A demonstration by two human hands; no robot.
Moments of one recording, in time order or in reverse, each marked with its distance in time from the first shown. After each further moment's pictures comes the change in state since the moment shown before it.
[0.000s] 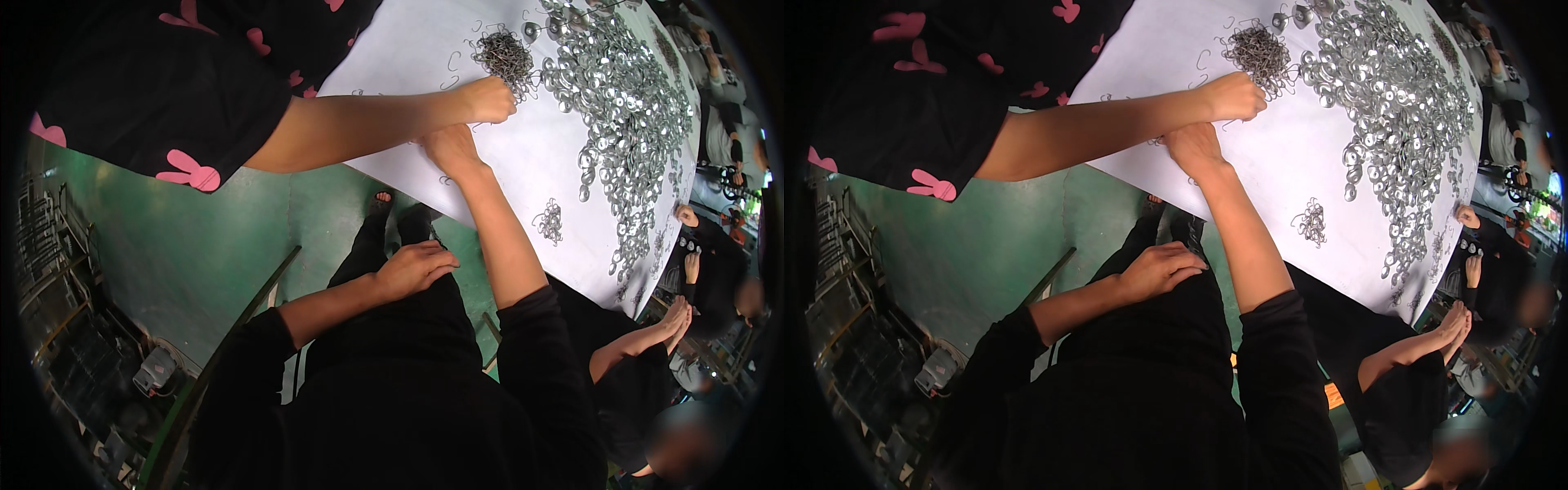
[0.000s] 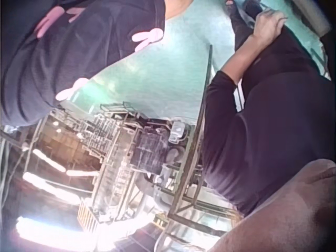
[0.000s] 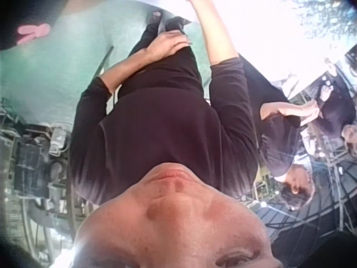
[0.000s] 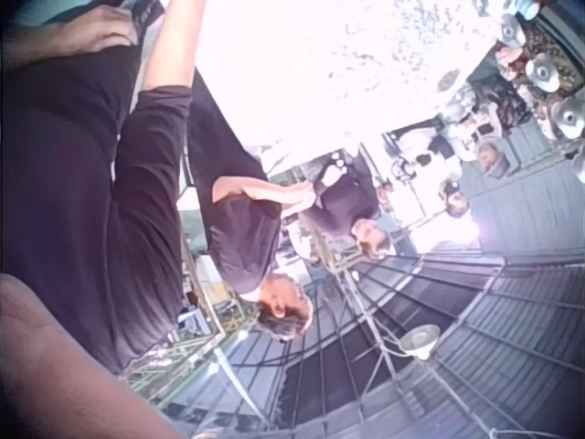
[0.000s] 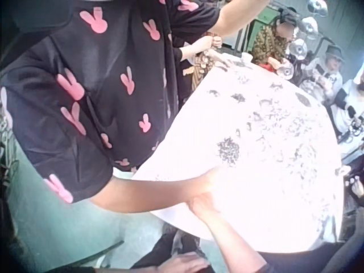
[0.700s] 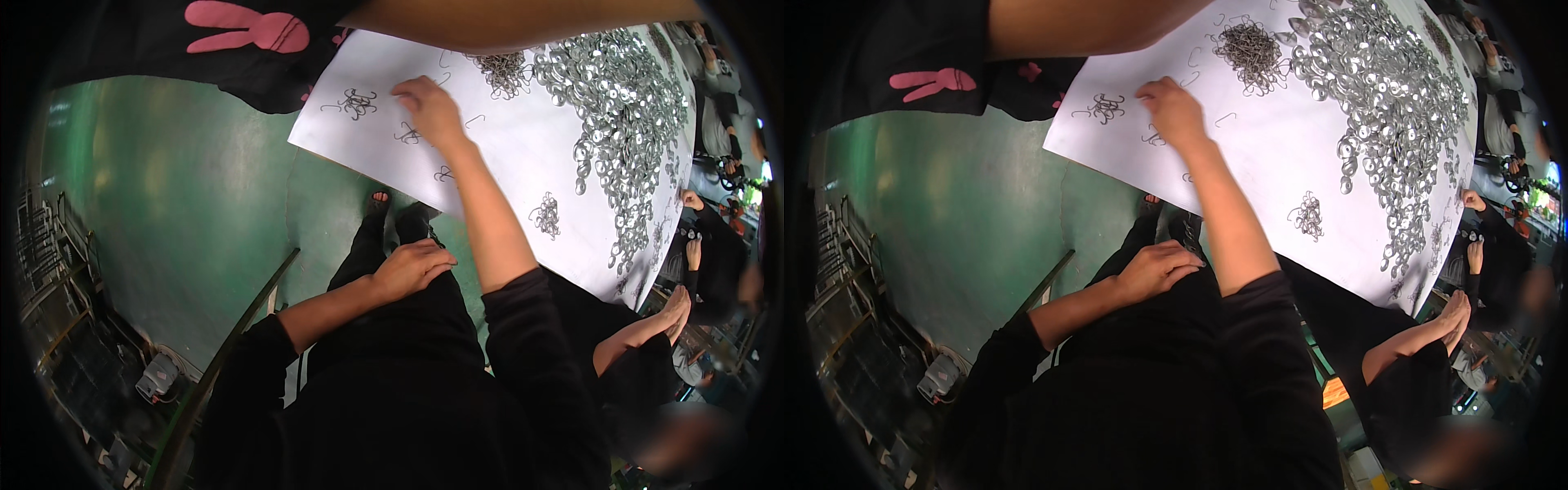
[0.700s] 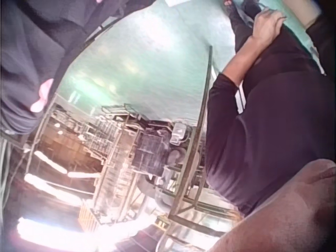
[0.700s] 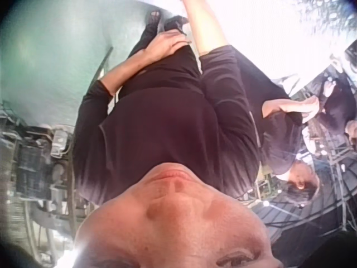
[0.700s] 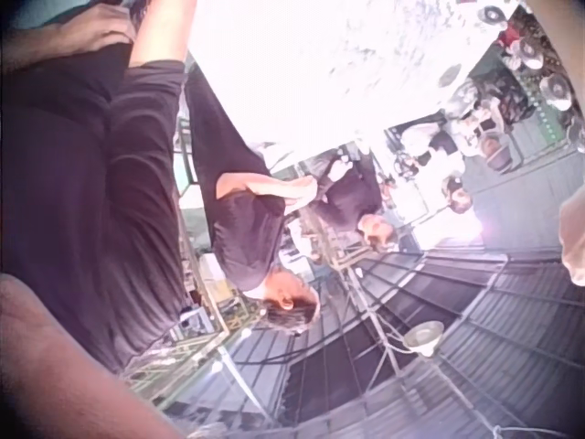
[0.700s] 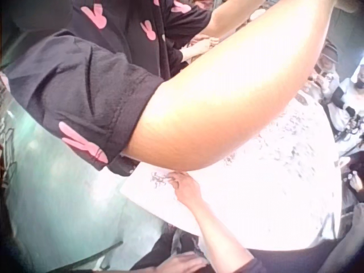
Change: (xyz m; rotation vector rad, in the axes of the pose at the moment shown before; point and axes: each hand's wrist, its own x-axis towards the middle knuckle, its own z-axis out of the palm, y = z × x) left_hand -0.002 0.005 0.003 0.017 0.051 0.006; right_hand 0.028 -0.010 0.001 0.259 0.232 -0.021
